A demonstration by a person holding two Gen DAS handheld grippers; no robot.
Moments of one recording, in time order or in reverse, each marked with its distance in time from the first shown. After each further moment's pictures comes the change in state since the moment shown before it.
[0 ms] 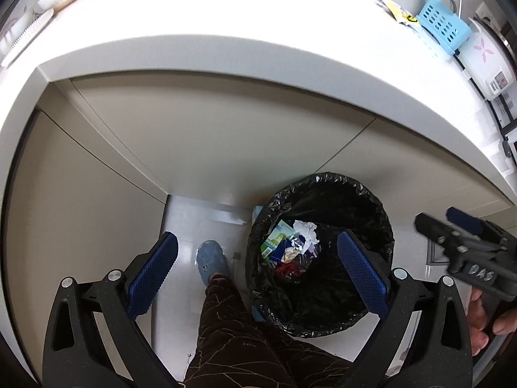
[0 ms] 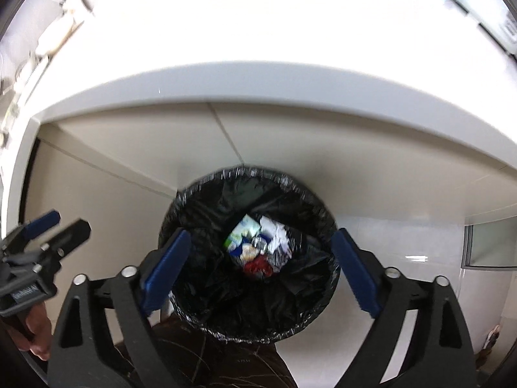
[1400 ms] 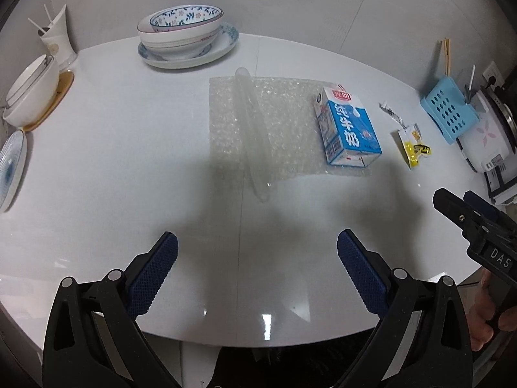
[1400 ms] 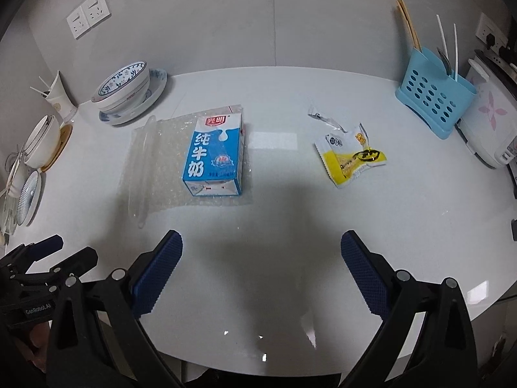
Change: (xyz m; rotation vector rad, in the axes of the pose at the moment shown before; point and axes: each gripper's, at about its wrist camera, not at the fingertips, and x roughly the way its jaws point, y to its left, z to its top) left arm -0.058 0.032 0.267 0.075 -0.095 -0.042; right arm -0.081 0.065 0.258 0.065 -0.236 -0.082
